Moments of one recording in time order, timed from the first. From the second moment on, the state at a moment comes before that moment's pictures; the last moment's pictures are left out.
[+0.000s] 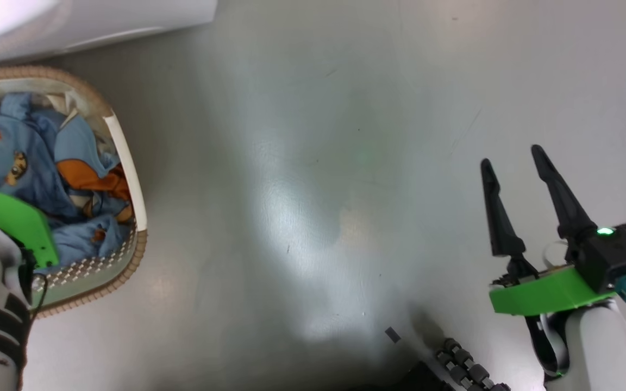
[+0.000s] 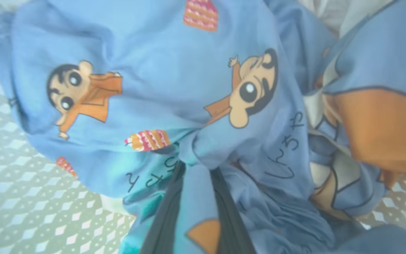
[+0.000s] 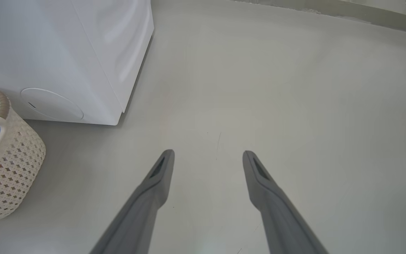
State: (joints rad) left arm -0.95 0.27 -0.16 1.29 -0.28 0.08 0.00; right arm -0.24 -0.05 -0.02 -0.03 0.03 0.13 -0.25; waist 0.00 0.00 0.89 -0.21
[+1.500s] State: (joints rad) left arm -0.22 0.17 -0.03 0.55 -0.22 0.07 -0.25; right arm -0.13 -0.05 0.03 0.20 0.03 0.13 -0.26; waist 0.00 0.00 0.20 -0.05
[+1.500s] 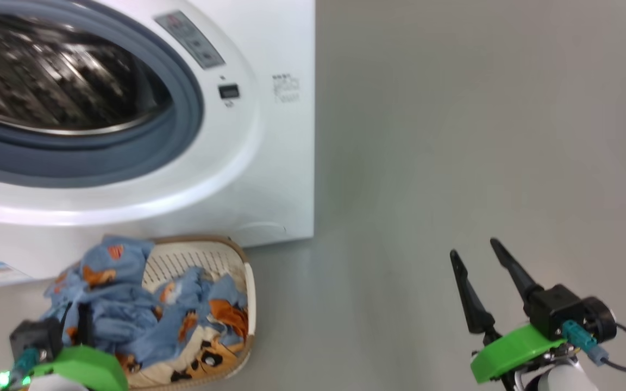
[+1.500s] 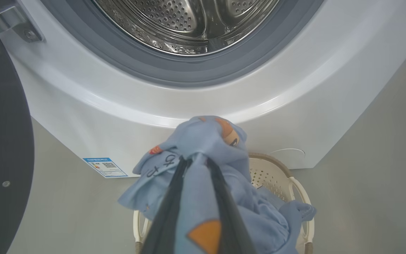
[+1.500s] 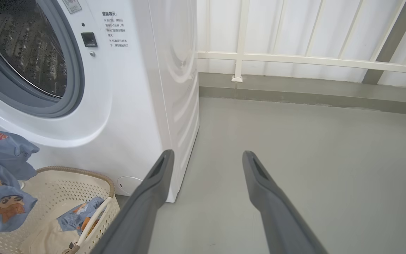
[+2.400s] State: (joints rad) left arm 0.05 0.07 0.08 0.26 -0.20 0.00 -0.25; right arm -0.04 -0.05 0.02 0.21 0.07 0.13 -0.26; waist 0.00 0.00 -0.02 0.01
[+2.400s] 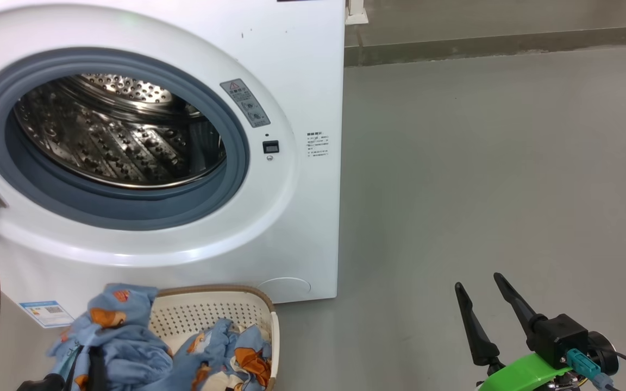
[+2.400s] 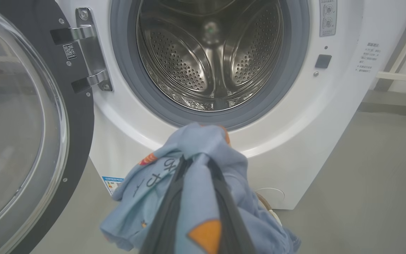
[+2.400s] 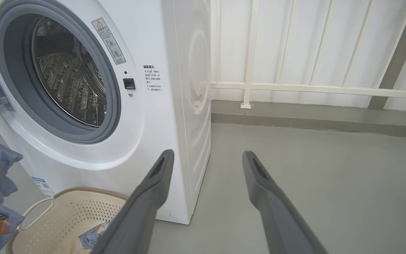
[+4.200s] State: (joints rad) left arm -0.99 0.37 0.24 0.55 -0.19 -0.11 -0.22; right arm -0.27 -0.05 0.04 0.11 0.13 0.13 -0.26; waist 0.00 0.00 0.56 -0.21
